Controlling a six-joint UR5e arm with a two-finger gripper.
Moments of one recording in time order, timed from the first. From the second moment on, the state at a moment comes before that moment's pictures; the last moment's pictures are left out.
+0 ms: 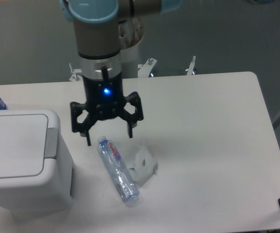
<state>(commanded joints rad) 2.22 -1.77 -1.43 -1.05 1.49 -0.04</state>
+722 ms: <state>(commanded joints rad) 2.16 -1.79 -1.43 -1.05 1.49 -0.04</state>
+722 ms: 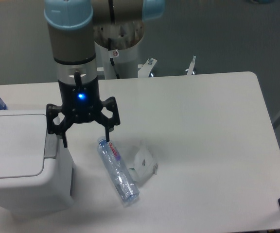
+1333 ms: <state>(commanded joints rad) 2.14 -1.80 -1.43 -1.05 1.50 -0.04</state>
